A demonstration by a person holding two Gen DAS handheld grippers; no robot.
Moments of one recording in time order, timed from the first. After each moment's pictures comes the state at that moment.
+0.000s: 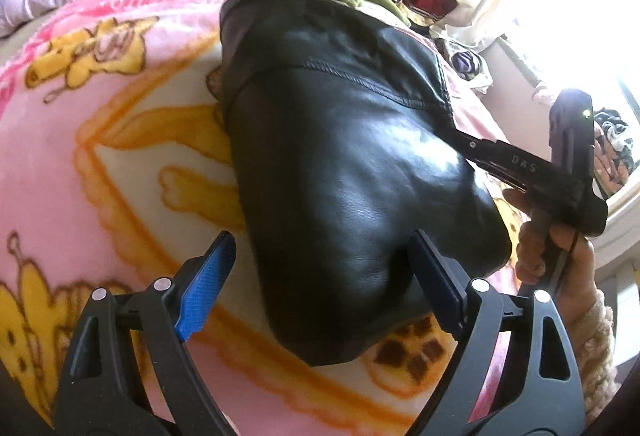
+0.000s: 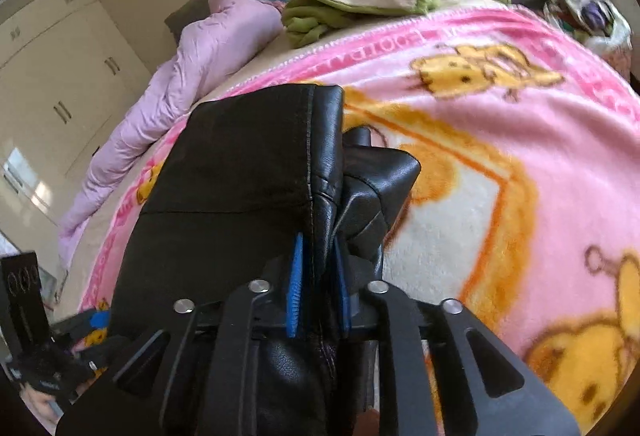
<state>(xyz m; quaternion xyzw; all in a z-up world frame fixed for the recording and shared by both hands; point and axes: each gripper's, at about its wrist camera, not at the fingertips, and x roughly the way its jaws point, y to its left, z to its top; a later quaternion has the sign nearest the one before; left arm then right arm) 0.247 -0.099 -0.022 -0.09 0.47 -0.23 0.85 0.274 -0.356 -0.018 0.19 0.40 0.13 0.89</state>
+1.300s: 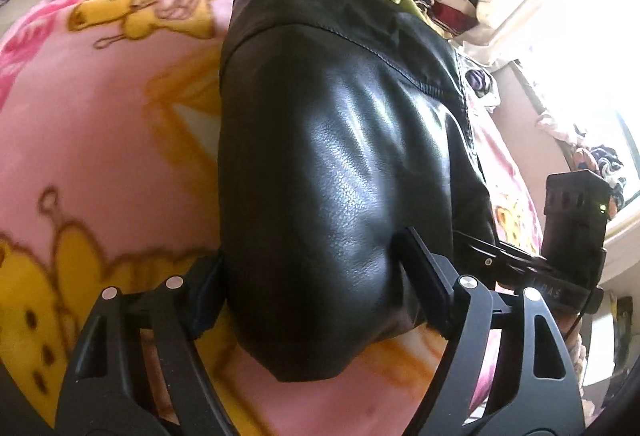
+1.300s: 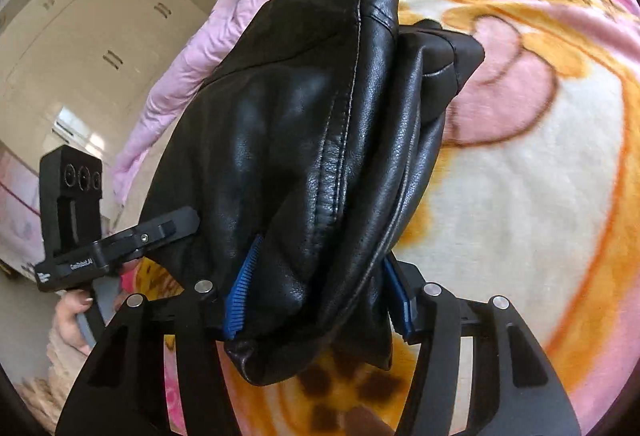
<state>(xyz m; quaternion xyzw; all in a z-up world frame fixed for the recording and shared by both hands) 0.235 -0.016 -0.037 -0.15 0.49 -0.21 0.83 0.232 -0.247 -0.024 0.18 0.47 0.26 0.82</state>
